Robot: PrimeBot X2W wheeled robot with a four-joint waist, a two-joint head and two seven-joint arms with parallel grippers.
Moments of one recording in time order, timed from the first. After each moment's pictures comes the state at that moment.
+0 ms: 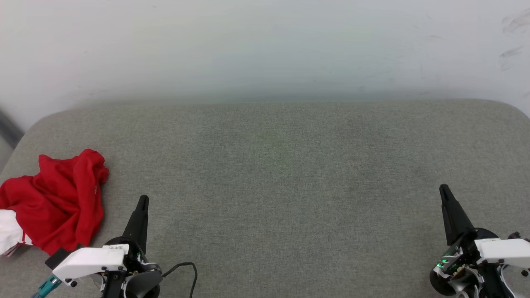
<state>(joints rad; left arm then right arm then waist) -0.11 0.05 0.12 0.25 -1.61 -0.13 0.11 -0.10 -0.05 -0.11 0.25 1.61 0.13 0.11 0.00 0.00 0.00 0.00</state>
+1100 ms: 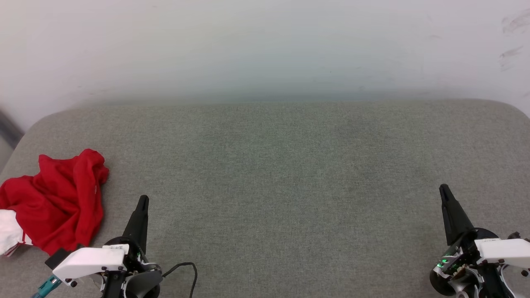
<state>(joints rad) -0.11 0.05 0.12 0.25 -1.61 -0.13 0.11 -0.10 -0.05 -0.11 0.25 1.61 0.13 0.11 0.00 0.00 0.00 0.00</state>
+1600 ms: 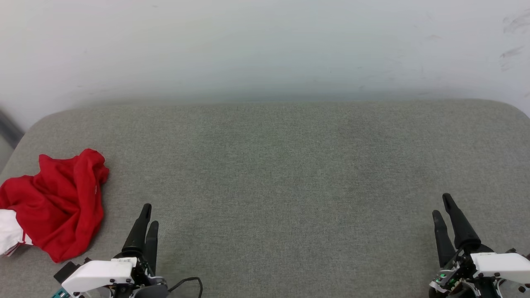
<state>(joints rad) -0.07 0.05 0.10 0.28 -1.61 -0.13 0.11 -0.06 -0.05 -0.11 0.28 1.61 0.13 0.10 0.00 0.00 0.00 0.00</state>
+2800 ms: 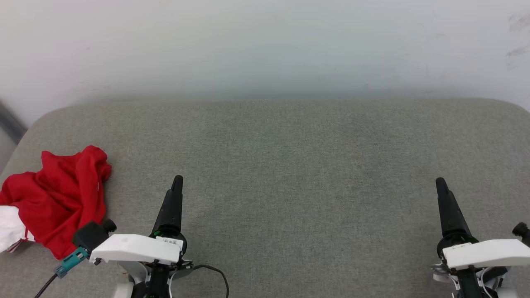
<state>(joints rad) -0.12 0.05 -0.06 0.19 -1.19 -0.13 -0.05 -0.06 -0.05 -0.06 0.17 1.06 0.13 -0.05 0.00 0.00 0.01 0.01</state>
